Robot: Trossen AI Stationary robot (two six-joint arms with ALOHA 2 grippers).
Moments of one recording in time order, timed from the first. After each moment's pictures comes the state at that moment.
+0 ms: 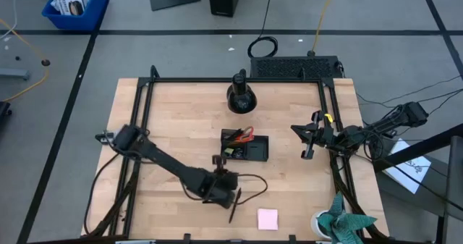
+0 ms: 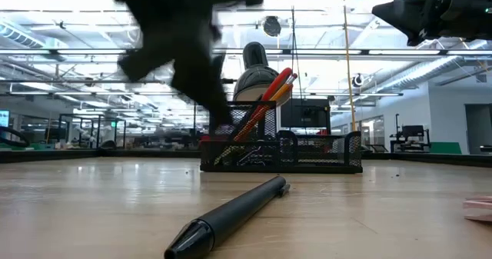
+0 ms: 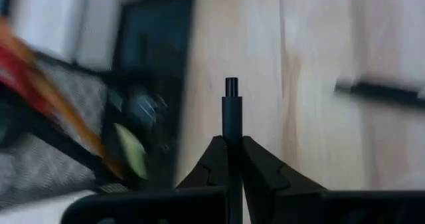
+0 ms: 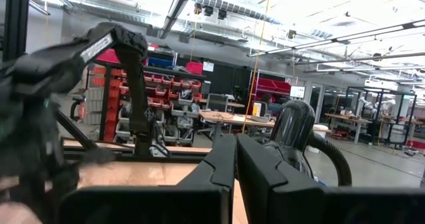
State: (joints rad) left arm -0.47 2.03 1.45 -0.64 -0.58 -0.30; right arm 0.35 0.52 0.02 0.85 0.60 -0.33
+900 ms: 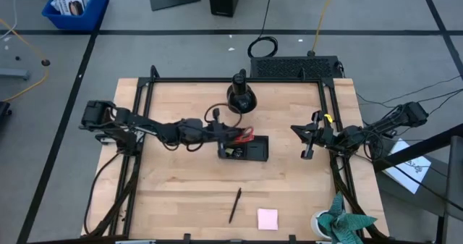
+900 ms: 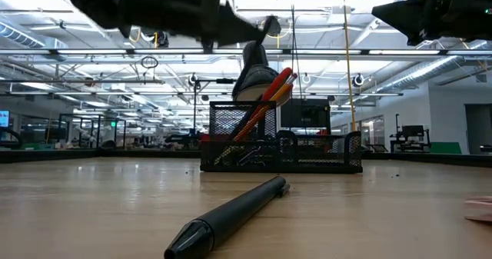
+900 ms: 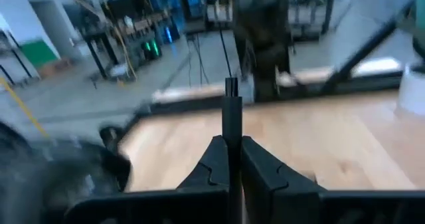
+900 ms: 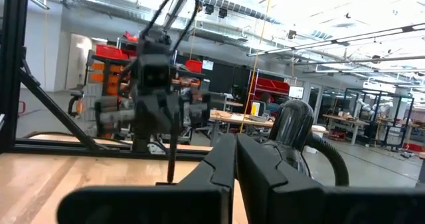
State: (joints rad) left arm -0.04 1.58 0.75 0.73 -0.18 0.18; right arm 0.35 0.52 0.02 0.84 0.60 -0.35
